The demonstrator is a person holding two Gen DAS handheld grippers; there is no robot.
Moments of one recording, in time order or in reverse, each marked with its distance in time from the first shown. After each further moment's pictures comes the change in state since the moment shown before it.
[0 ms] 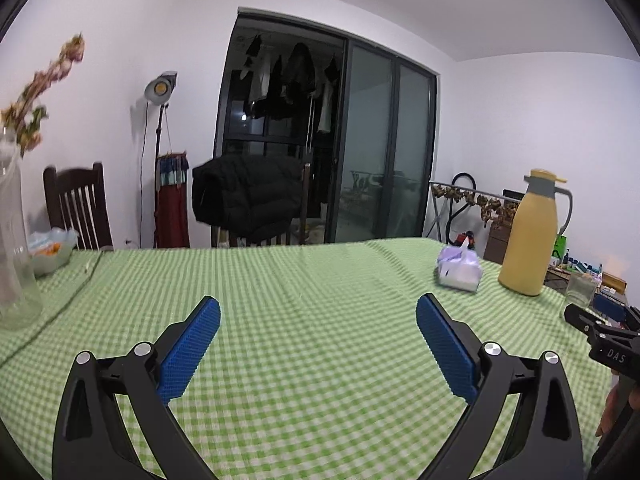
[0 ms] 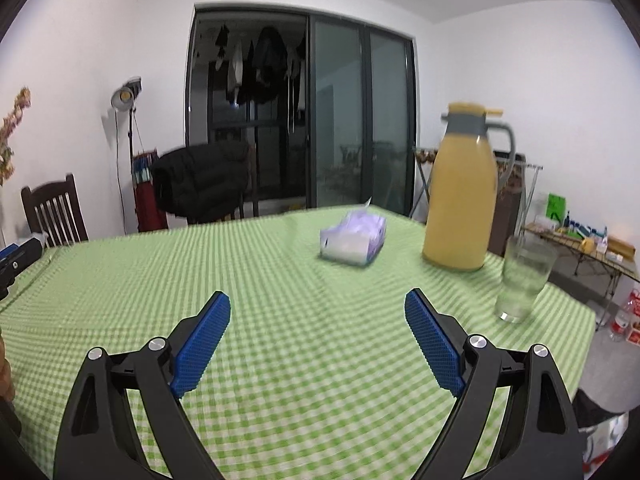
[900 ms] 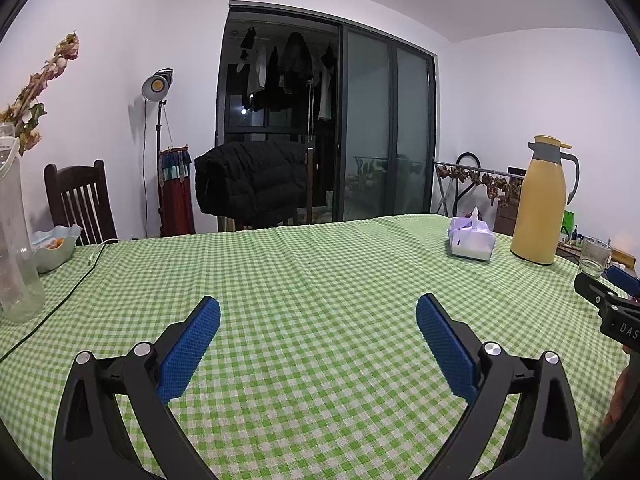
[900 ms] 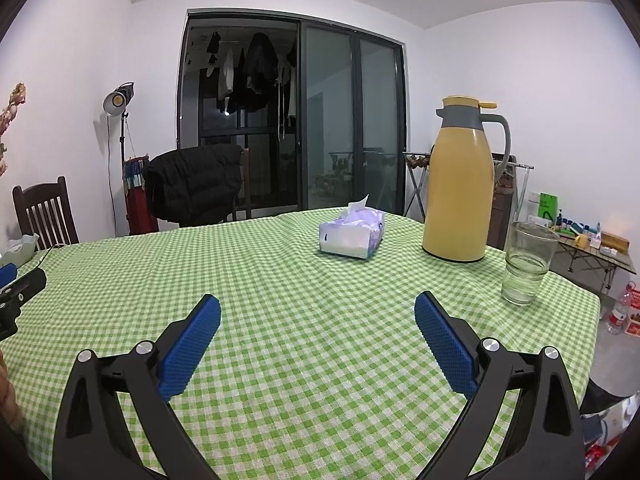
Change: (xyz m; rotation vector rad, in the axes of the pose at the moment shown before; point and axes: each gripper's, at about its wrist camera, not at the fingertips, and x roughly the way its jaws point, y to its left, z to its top) left arm 0.004 0.002 -0.026 0.062 0.028 0.024; right arm -0.004 0.008 -0.019 0.016 -0.069 -0.028
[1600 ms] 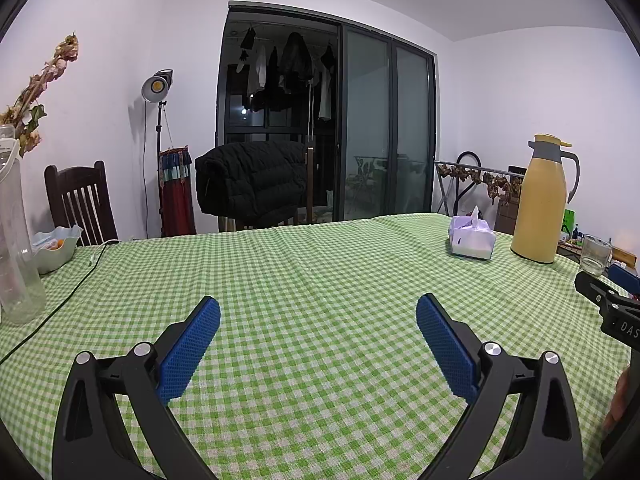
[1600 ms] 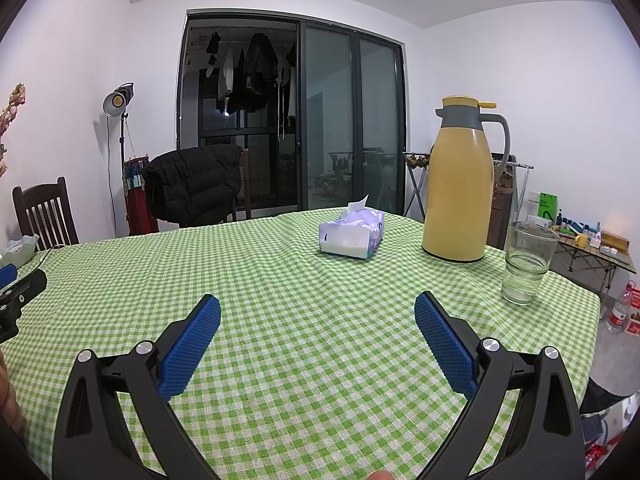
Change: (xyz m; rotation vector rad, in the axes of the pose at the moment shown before) left arm 0.002 0.001 0.000 0.004 0.000 0.003; right arm -0.001 0.000 0.000 0.001 0.000 0.000
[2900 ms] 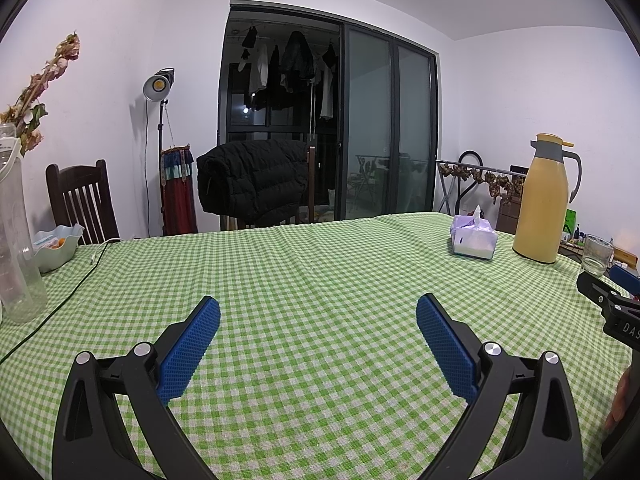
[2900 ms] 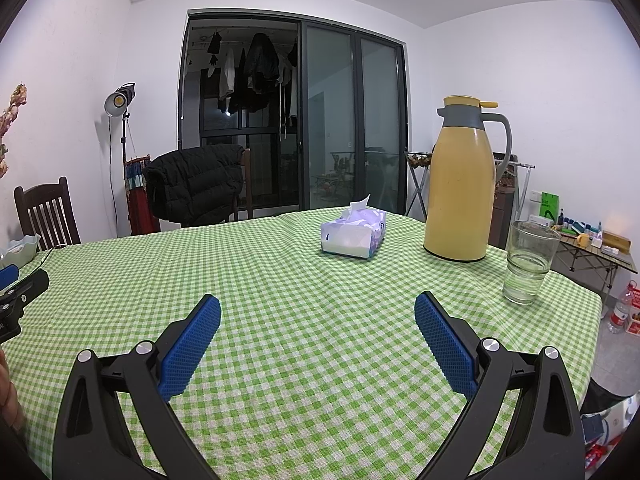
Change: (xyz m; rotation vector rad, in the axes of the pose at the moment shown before) left arm 0.001 0.002 -0.001 -0.001 0.003 0.004; right arm 0.000 0.000 0.000 -0.001 0.001 0.007
